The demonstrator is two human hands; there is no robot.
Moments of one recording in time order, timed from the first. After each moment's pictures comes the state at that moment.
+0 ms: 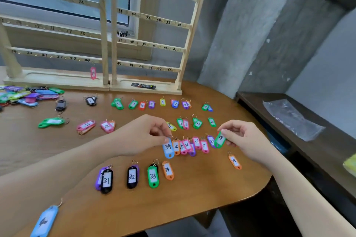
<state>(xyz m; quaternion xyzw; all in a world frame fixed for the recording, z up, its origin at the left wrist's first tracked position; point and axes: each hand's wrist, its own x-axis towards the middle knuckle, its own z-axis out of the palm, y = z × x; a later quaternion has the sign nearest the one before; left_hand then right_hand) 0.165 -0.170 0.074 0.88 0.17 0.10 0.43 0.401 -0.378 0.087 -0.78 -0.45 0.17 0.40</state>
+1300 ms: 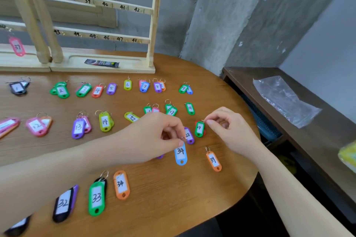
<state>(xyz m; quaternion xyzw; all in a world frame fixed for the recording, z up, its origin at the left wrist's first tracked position) 0.280 -0.211 0.056 0.87 0.09 0.06 0.49 0.481 -0.373 0.045 -0.81 -0.46 0.11 0.34</state>
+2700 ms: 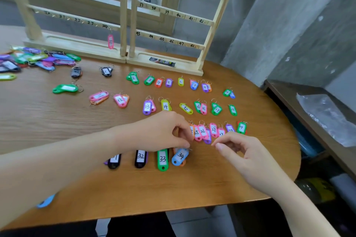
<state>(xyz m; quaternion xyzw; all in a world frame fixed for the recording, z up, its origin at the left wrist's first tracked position) 0.183 -0.183 0.035 0.90 0.13 0.07 0.40 0.349 -0.381 0.055 -0.74 -0.56 0.17 0.33</state>
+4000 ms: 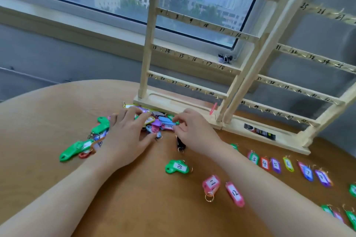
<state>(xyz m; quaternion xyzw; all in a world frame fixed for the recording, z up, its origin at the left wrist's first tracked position) -0.046 0.096 -0.017 0.82 0.50 0.29 0.01 0.162 0.049 0.046 -0.65 -0.73 0.07 0.19</state>
